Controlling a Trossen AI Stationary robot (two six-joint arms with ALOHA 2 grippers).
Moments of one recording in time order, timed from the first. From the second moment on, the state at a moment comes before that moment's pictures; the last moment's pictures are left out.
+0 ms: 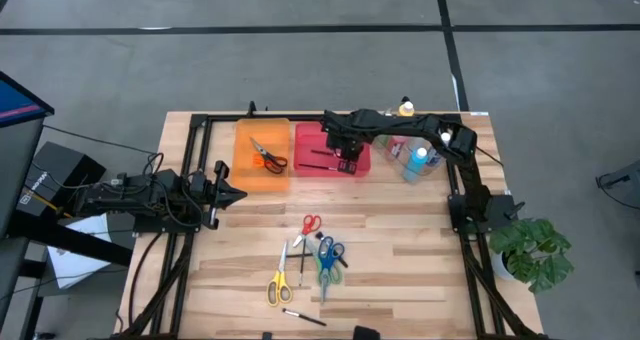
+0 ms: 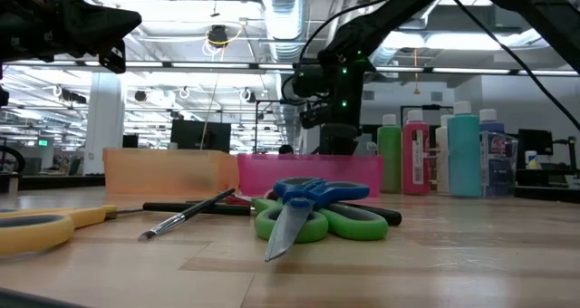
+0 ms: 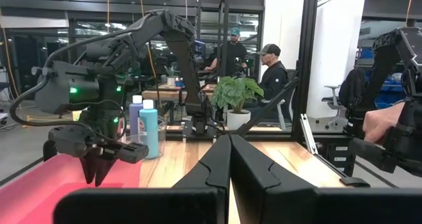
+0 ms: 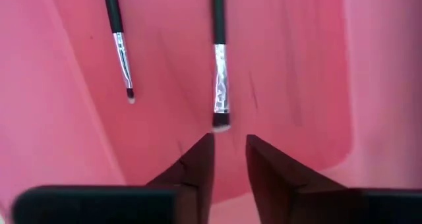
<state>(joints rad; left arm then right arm) 0.00 0.00 0.01 0.18 0.03 -0.03 -0.43 2.09 1.59 -0.89 0.13 -0.21</state>
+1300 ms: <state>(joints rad) 0.00 0.00 0.01 0.18 0.03 -0.03 0.34 2.08 1.91 -0.90 0.05 0.10</state>
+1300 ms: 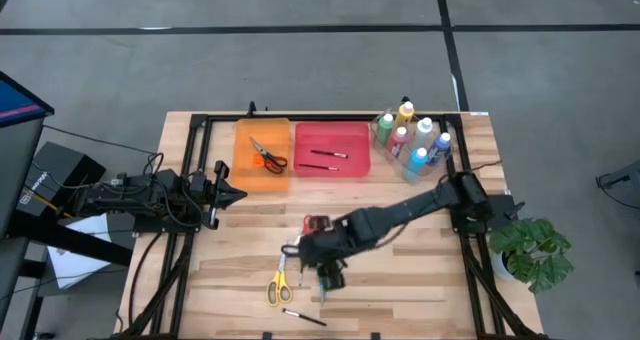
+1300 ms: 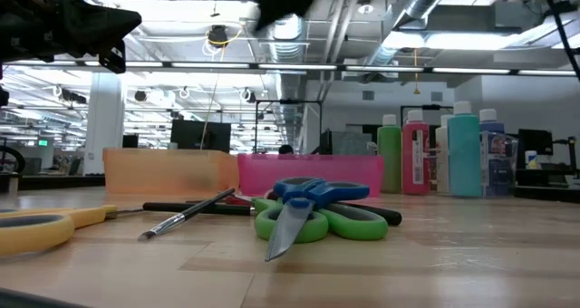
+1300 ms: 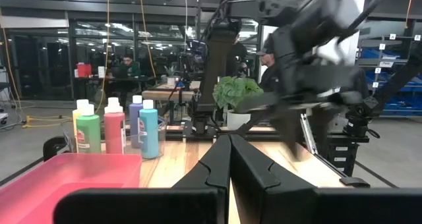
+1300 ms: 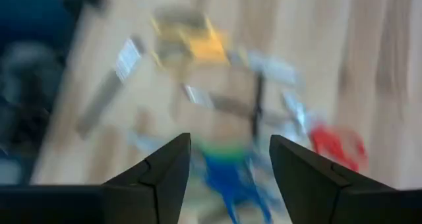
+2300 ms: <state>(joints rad) 0.00 0.00 0.01 0.18 0.03 -0.03 0.40 2.09 1.60 -0.17 0.24 0.10</state>
